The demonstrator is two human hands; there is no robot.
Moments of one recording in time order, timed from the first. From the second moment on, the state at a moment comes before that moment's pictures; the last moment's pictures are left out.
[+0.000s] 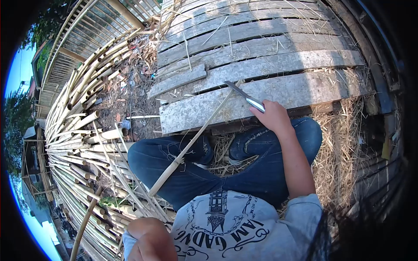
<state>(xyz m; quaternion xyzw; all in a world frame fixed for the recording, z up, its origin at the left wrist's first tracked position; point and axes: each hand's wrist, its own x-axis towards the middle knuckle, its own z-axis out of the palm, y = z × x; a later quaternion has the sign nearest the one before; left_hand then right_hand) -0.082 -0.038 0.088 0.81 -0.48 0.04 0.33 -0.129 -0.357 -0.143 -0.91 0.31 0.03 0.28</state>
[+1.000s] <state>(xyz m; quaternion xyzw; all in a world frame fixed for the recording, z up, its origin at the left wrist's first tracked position) -0.074 0.026 -0.009 0.94 -0.23 -0.23 0.13 -0.144 -0.234 -0.099 -0.82 0.13 0.09 0.55</state>
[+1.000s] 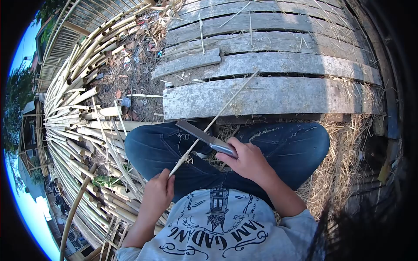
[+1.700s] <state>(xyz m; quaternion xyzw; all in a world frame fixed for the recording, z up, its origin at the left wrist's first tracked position) -0.066 0.038 -0.028 0.94 -0.18 -0.29 0.07 -0.122 -0.230 -0.120 -0.92 0.19 0.12 0.33</state>
